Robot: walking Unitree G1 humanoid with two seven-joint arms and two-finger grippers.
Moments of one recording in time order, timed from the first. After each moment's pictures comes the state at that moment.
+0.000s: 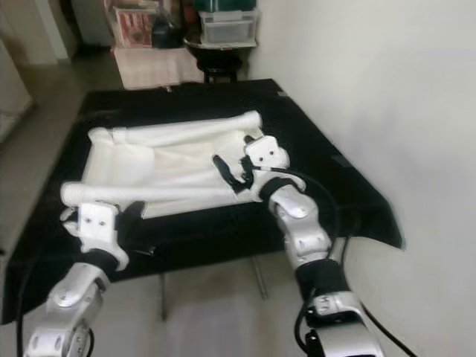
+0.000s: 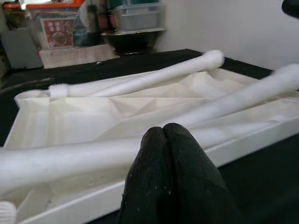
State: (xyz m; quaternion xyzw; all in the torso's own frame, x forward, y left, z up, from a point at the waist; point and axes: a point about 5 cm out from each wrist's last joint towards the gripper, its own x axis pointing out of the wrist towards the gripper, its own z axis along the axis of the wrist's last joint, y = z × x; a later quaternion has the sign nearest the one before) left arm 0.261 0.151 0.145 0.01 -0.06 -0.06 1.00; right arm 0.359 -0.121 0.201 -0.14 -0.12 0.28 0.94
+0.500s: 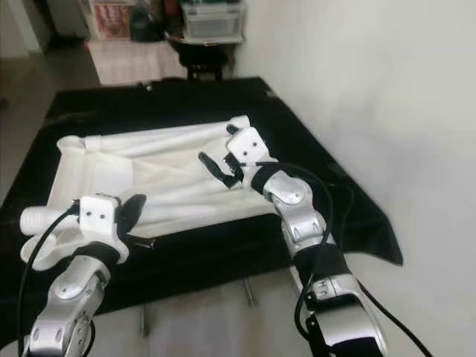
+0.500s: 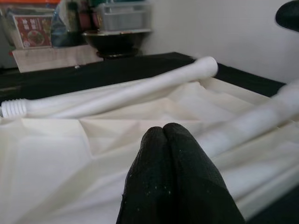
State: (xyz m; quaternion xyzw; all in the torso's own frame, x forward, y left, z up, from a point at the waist) left arm 0.266 0.144 0.148 0.00 -0.07 -0.07 1.00; right arm 0.358 -0.121 0.206 -0.20 -0.12 0.33 0.91
